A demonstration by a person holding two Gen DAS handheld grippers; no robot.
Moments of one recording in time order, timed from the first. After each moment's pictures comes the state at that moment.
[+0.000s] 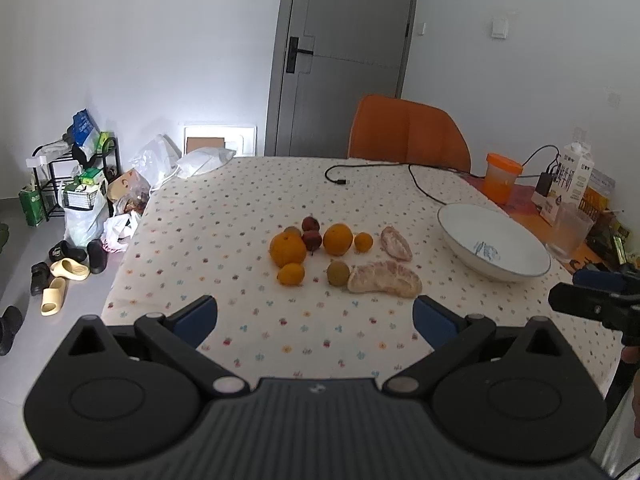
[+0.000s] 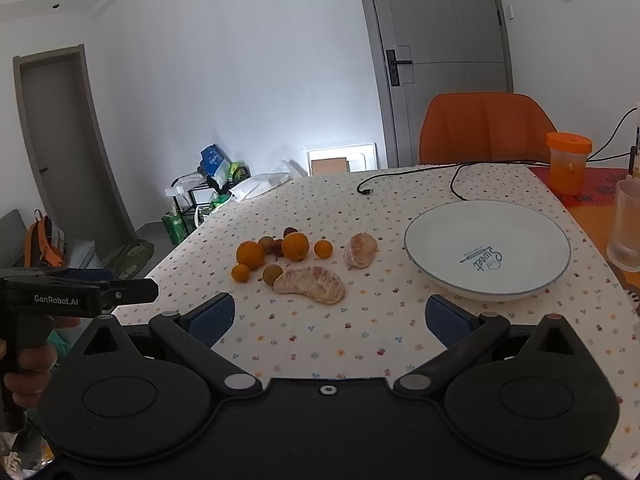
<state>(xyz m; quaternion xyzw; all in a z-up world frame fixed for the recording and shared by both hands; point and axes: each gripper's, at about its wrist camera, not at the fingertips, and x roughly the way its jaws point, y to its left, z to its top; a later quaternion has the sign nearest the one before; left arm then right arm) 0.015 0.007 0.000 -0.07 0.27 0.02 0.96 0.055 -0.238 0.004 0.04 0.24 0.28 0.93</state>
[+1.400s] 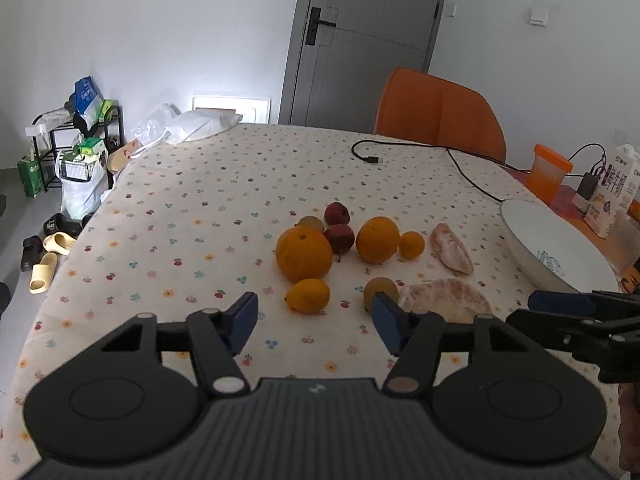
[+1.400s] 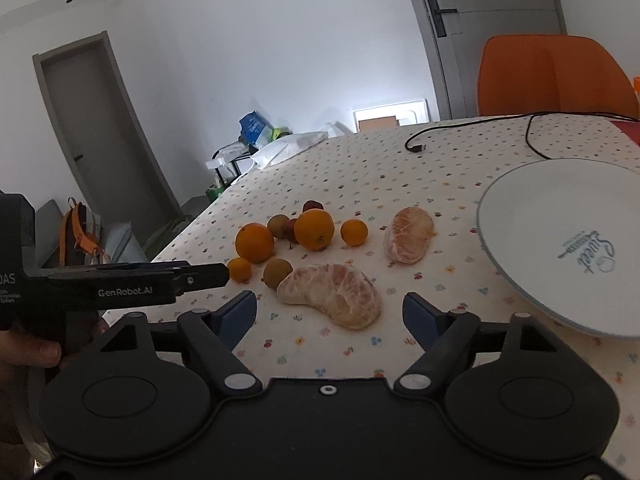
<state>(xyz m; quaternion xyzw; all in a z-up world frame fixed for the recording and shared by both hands) 0.118 0.027 -0.059 -0.09 0.30 0.05 0.95 0.163 -0.188 -0.049 0.05 0.30 0.36 0.88</state>
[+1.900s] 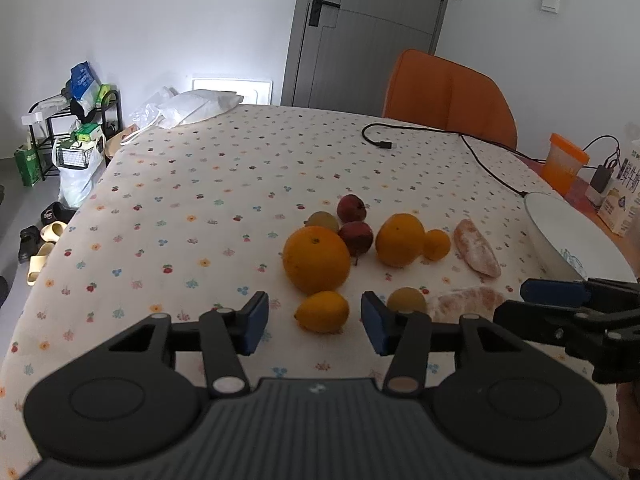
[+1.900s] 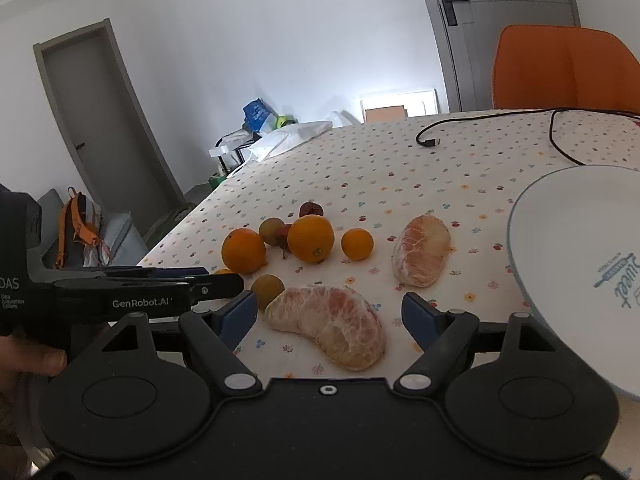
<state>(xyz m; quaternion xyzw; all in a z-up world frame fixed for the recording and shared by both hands) 0.152 0.038 -0.071 -0.10 0.33 0.05 0.94 0.195 -0.165 -0.056 0.04 0.31 0.37 0.87</state>
